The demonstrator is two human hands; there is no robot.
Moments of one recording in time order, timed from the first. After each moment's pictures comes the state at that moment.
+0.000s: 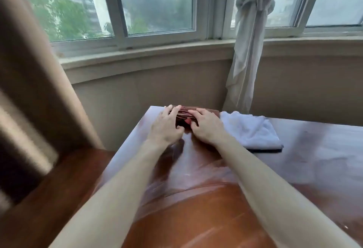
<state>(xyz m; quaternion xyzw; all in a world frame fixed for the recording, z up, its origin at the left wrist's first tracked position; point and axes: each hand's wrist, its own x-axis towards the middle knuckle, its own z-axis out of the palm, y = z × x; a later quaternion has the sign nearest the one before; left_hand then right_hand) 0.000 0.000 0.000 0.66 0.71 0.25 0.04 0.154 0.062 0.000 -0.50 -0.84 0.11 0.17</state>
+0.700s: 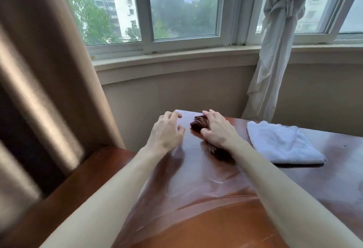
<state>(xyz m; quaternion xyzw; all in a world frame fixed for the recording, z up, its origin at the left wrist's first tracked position) -0.063 -0.045 0.017 0.61 0.74 0.29 0.01 0.114 0.048 0.014 -0.49 -0.85 0.14 0.12</state>
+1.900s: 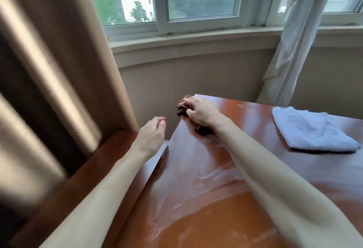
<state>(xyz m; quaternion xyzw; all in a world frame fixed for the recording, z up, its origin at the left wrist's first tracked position) -0.145 -0.138 -0.001 0.48 0.77 0.36 0.20 -0.011 0.037 0.008 -0.36 -0.91 0.14 0.16</state>
